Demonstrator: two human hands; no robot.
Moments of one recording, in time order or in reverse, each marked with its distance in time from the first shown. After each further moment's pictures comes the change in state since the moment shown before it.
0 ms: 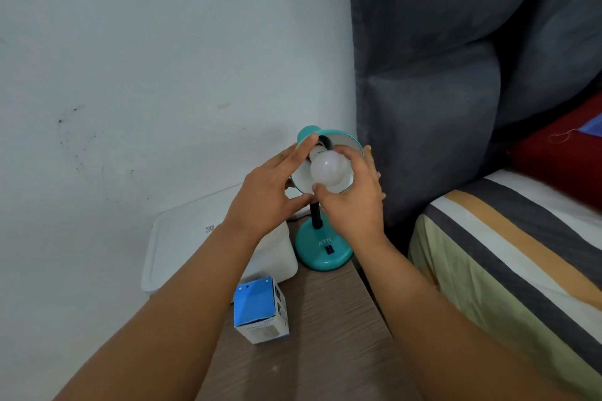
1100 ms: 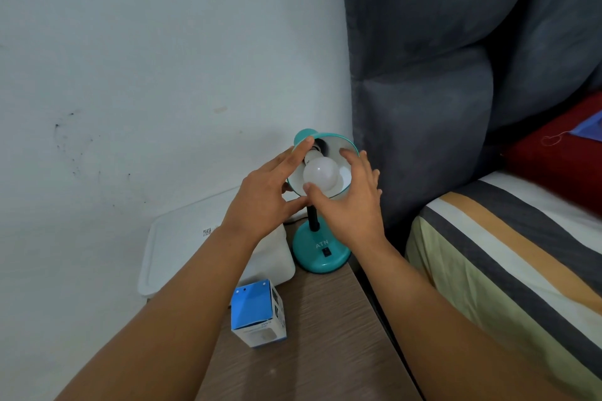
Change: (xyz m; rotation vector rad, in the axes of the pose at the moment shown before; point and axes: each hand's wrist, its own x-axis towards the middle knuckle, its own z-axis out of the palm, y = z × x) left_hand 0.000 0.004 -0.002 -0.015 -0.021 -0.024; right_hand 0.001 0.009 -0.005 -0.030 -0.058 -0.017
